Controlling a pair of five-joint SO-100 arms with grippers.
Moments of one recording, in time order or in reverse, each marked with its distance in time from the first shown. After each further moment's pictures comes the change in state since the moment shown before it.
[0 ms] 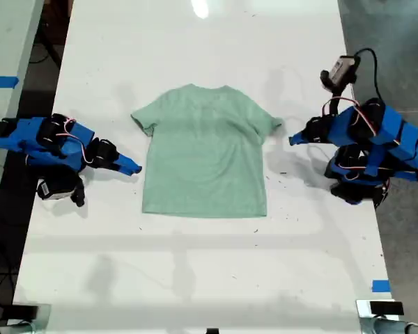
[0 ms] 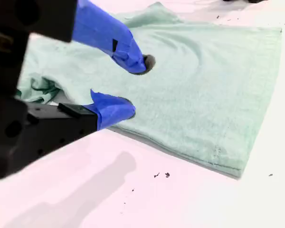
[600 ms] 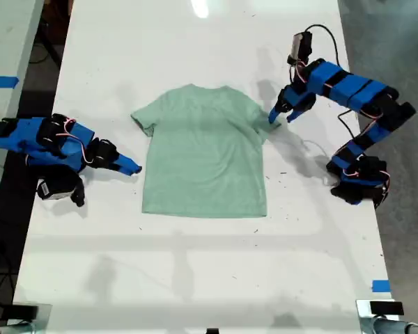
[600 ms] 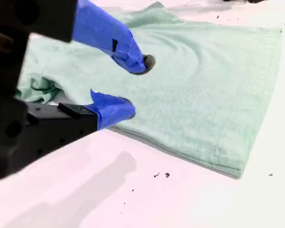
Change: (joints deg) arm 0 0.0 0.0 0.0 0.0 0.0; arm 1 25.1 -61.3 -22.3 -16.8 -17.1
